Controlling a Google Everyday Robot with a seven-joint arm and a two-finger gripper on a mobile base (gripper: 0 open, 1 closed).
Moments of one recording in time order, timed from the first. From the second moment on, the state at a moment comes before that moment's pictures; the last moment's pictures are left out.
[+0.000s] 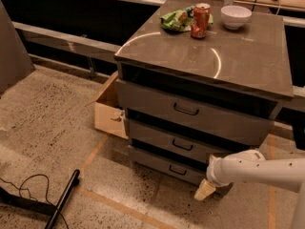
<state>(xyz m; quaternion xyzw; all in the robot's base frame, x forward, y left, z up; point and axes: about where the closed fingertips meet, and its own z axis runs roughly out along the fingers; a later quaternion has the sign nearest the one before) 0.523 -0.223 0.434 -0.50 0.84 0.01 0.20</state>
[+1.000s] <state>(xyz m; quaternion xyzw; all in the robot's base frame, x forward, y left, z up) 0.541 -0.210 0.327 -0.52 0.83 0.07 0.19</state>
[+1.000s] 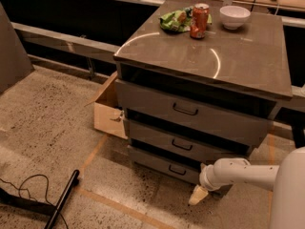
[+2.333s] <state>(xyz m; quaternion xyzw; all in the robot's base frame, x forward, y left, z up) 0.574 -0.213 0.258 -0.50 0.82 0.11 0.25</state>
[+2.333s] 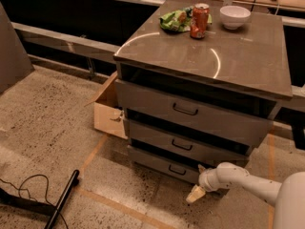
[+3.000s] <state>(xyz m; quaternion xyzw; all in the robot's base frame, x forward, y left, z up) 0.580 -0.223 0.252 -0.49 0.83 0.10 0.25</state>
